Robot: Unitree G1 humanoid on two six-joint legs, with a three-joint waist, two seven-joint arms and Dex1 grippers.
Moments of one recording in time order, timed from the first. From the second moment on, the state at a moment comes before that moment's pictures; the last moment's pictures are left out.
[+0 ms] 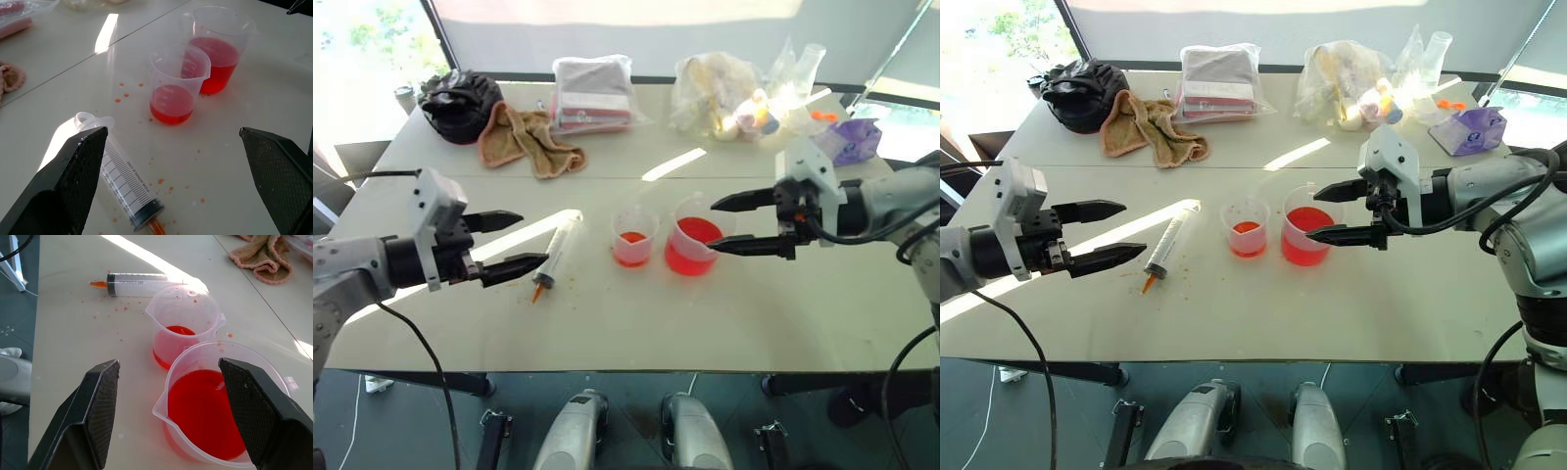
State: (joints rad) left arm -0.19 1.01 0.38 -0.48 -0.90 0.85 -0.83; right arm -0.68 -1.00 0.01 -0.27 0.58 0.78 1.19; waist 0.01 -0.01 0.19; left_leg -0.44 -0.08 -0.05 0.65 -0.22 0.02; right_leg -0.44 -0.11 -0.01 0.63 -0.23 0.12
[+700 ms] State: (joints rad) left arm -0.20 1.08 0.40 -0.45 -0.84 0.92 -0.79; right arm -0.72 -0.97 0.06 -0.21 0.54 0.73 1.23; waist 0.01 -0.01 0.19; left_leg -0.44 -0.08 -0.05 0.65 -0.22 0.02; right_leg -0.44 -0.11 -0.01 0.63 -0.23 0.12
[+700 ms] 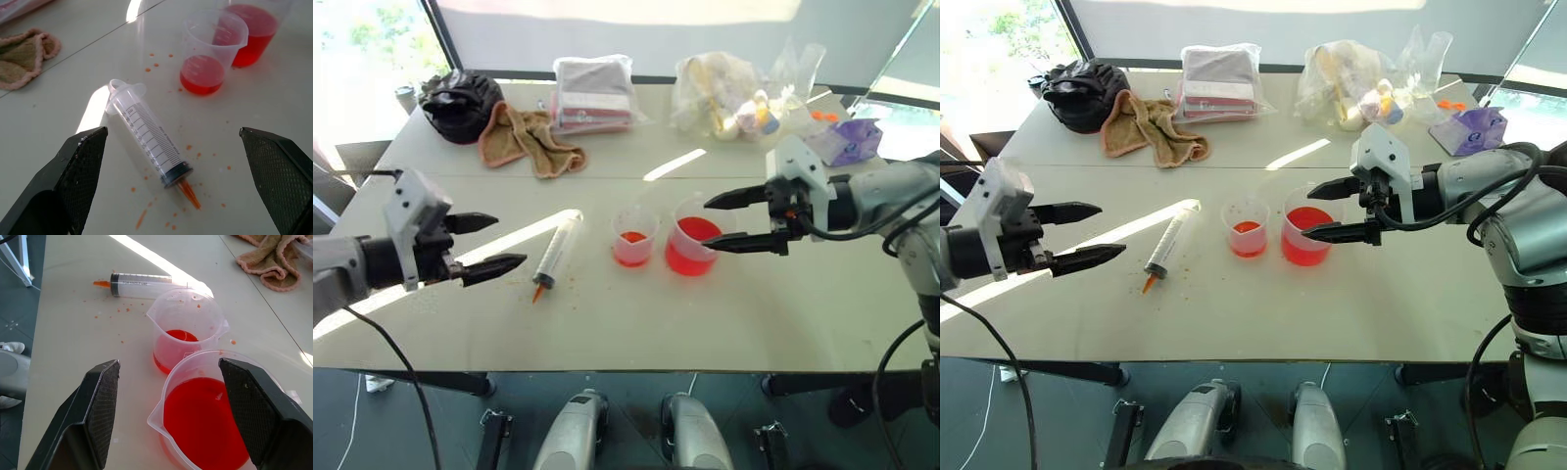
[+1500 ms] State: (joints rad) left arm -1.20 0.61 -0.14 0.36 -0.89 1.61 0.12; right arm -0.71 -1.01 0.02 -0.26 0.54 0.76 1.19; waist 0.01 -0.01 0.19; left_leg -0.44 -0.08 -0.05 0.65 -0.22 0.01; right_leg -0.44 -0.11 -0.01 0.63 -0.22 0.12
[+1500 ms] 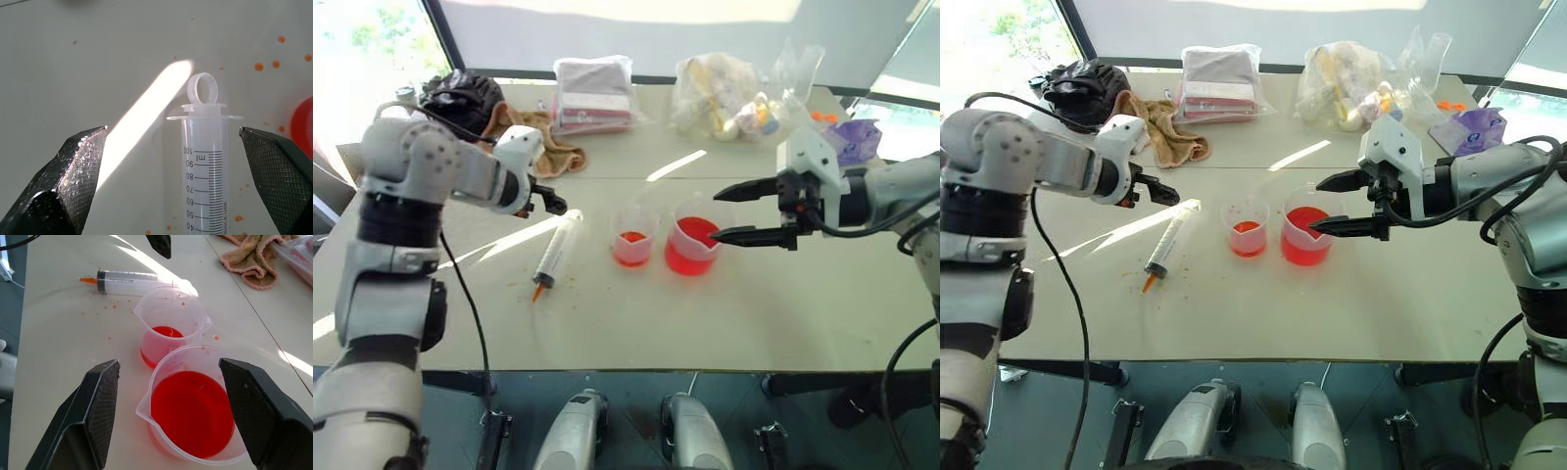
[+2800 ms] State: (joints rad) left arm -1.26 0.43 -0.16 0.75 -1.10 1.61 0.60; right arm -0.69 -1.02 -0.02 -0.29 0.56 0.79 1.13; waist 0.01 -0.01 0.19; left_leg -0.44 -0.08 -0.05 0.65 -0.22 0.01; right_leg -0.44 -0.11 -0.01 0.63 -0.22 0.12
